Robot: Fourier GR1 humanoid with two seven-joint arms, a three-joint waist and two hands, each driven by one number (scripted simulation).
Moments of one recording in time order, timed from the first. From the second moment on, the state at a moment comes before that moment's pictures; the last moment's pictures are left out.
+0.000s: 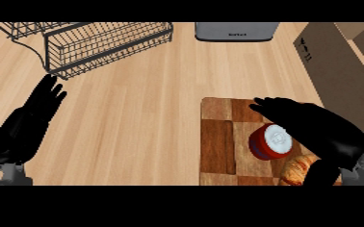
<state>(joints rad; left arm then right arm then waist) -0.01 0.30 0.12 -1.67 0.30 -0.02 0.26 -0.23 -0.47 0.22 -1.97 0.59 0.90 0.32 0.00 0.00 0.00</state>
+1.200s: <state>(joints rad) -0.05 0.24 0.18 -1.63 0.23 -0.07 0.26 -0.20 -0.39 0.28 -1.77 0.88 0.83 0.14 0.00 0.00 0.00</state>
